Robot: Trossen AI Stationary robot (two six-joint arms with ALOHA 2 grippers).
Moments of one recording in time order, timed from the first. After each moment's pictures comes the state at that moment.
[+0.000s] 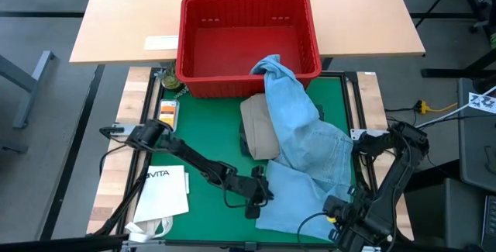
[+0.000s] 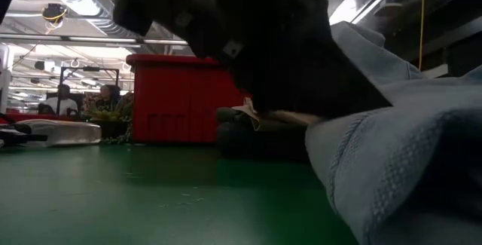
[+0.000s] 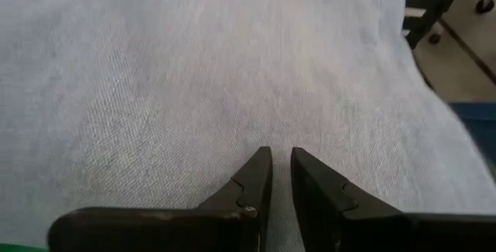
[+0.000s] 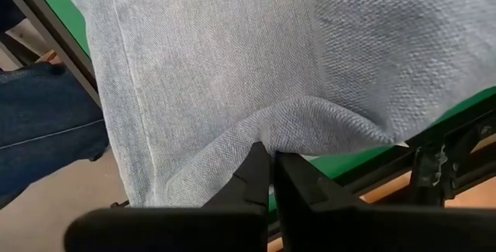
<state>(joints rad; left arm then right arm) -0.39 2.15 1.27 0.33 -0.17 -0.31 1.01 1.75 1.52 -1.36 -0.01 1.53</state>
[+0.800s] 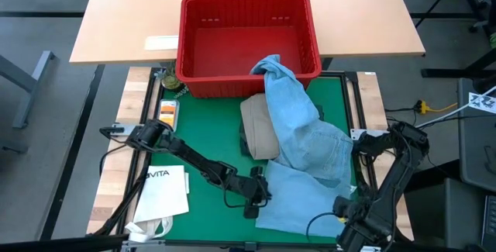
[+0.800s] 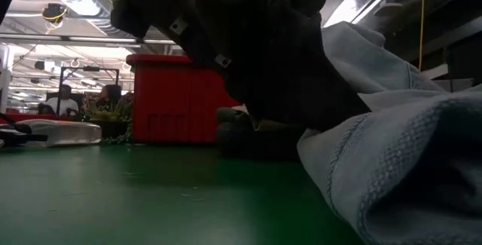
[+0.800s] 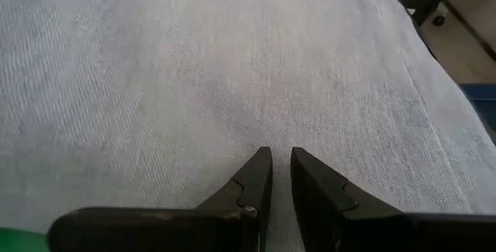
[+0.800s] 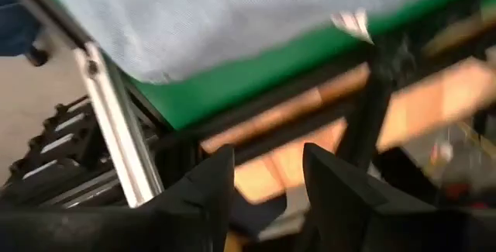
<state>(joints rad) -0.39 2.15 1.27 0.28 -0.16 -0.30 1.02 1.75 1.52 -1.50 -0.35 1.44</state>
